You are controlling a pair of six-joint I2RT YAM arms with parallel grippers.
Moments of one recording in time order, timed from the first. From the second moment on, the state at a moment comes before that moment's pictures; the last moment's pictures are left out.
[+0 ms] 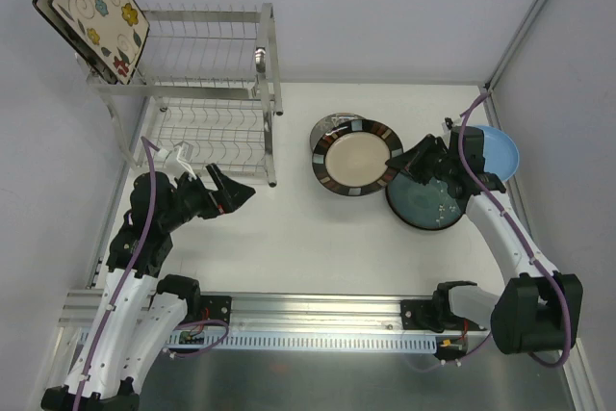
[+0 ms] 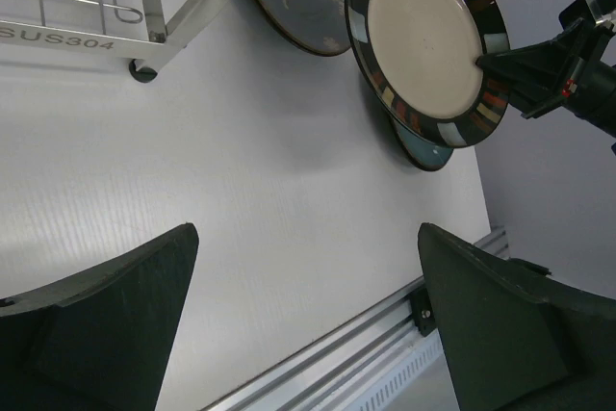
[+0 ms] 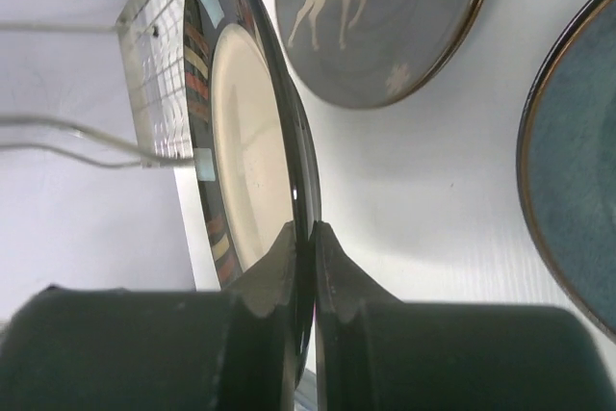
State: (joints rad) left arm -0.18 0.54 0.69 -0.52 0.41 -0.65; right arm 0.11 1.18 0.85 -0.27 -0.45 0.85
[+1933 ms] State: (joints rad) left arm -0.52 0.74 0.58 -0.02 0.26 -0.94; right arm 0.38 1.12 0.76 0.14 -0.76 0.91
